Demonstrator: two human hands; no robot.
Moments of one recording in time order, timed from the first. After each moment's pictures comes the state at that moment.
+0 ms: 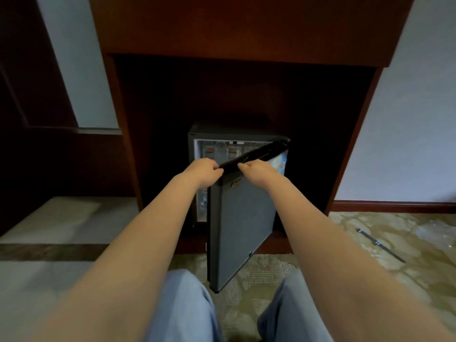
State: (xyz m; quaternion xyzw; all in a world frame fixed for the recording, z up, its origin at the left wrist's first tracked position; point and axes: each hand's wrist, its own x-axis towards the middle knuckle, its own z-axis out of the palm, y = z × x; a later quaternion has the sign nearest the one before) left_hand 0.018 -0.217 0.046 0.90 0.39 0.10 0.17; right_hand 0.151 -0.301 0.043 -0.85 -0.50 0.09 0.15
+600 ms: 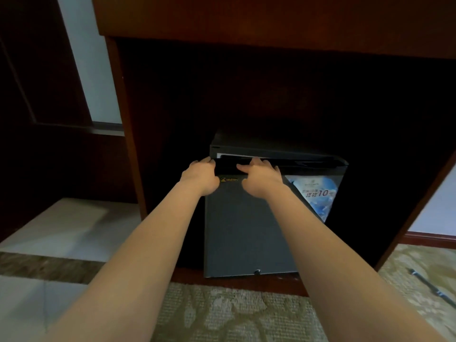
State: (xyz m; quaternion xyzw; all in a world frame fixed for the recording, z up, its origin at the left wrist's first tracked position) left_hand 0.057 -0.027 0.015 0.89 0.44 0.10 0.09; right_hand 0.189 -0.116 0.026 -0.83 -0.55 0.01 0.06
